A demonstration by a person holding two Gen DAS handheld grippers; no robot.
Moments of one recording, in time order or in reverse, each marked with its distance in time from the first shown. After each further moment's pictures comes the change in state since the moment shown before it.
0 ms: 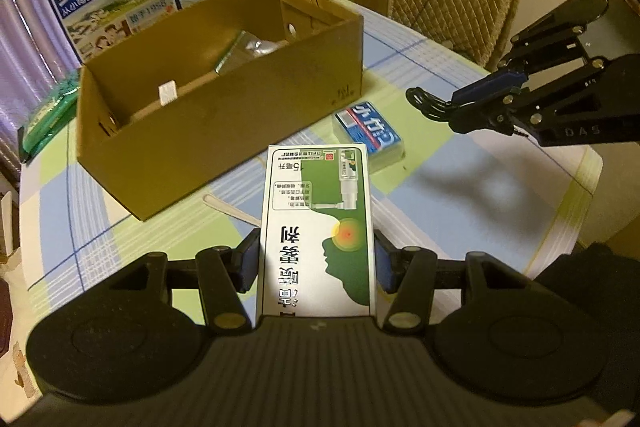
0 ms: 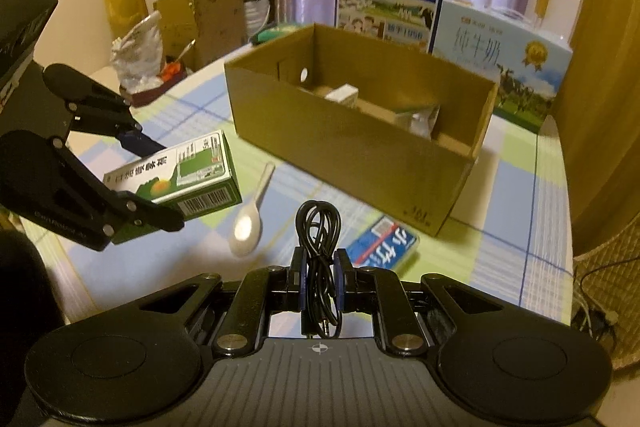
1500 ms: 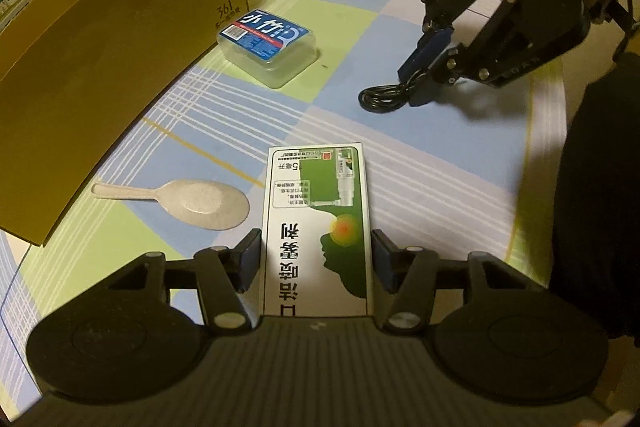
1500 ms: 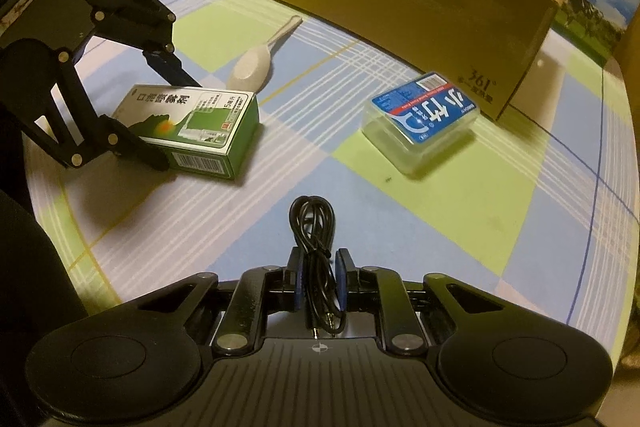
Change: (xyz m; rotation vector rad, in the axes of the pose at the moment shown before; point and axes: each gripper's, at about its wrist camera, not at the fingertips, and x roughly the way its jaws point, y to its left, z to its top) left arm 0.093 -0.021 -0.052 0.326 0.097 -0.204; right arm 0.082 -0.020 -0.088 -0.143 0.231 0.104
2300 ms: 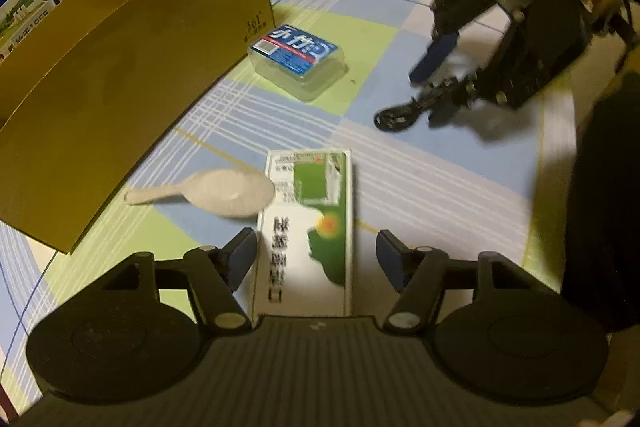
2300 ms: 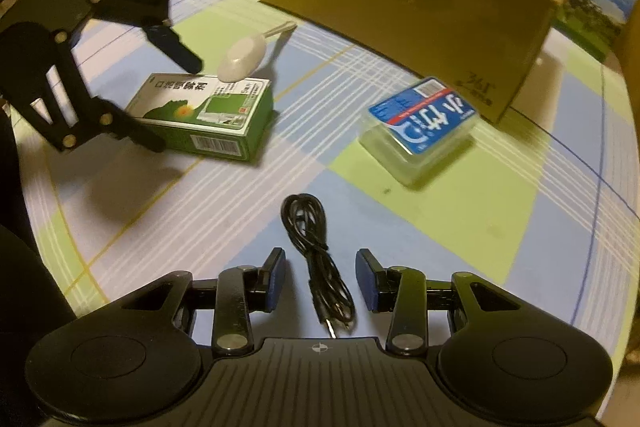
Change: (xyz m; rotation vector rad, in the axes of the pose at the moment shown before) left arm -0.016 0.024 0.005 -0.002 -0.027 0.021; right arm 0.006 -0.004 0.011 0.034 0.004 0.010
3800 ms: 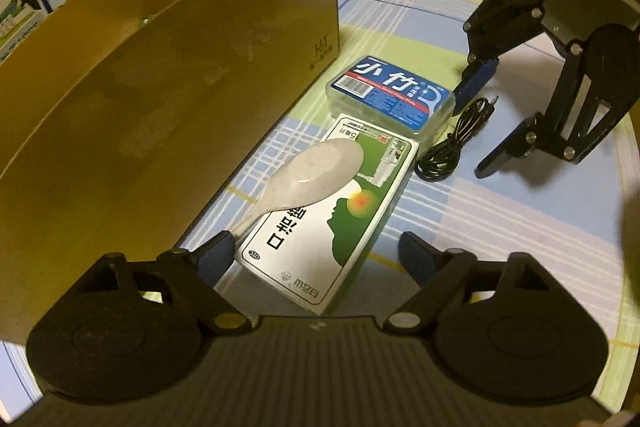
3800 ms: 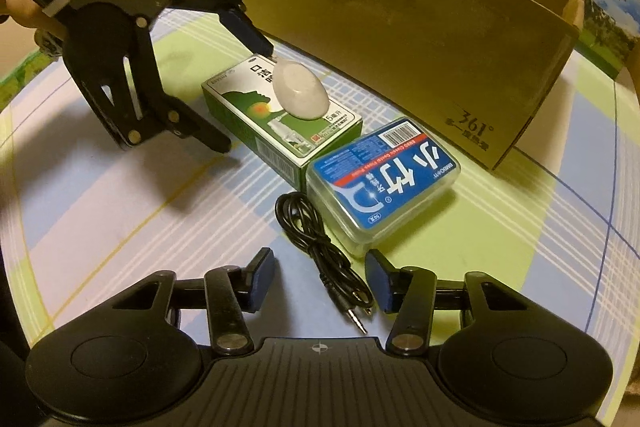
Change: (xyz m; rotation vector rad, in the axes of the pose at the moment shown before) left arm 0.047 0.076 0.041 0.052 -0.042 -0.019; right arm 0.026 -0.037 0.036 -0.002 -0.017 0.016
